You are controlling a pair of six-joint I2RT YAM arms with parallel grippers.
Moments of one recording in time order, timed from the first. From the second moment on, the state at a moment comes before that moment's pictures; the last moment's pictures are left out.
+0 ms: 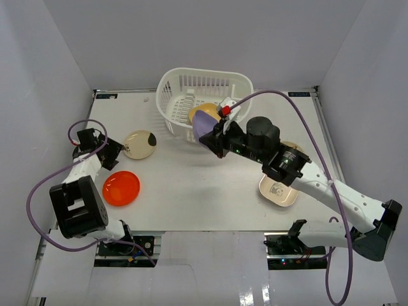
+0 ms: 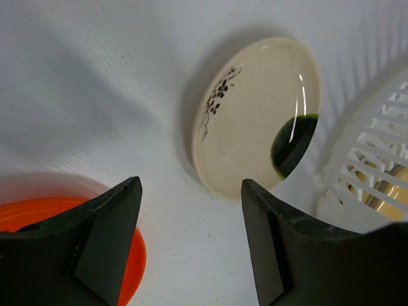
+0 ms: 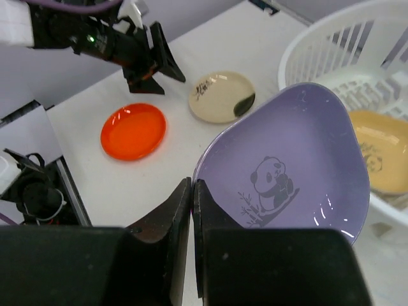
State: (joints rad) left arm 0.34 1.41 0.80 -0.26 0.15 -0.76; right arm 0.94 1.15 1.14 -0.16 -0.10 0.13
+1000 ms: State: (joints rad) left arm 0.22 1.05 0.71 -0.25 0.22 -0.70; right arm 0.71 2.20 1.95 -0.33 -0.03 -0.26
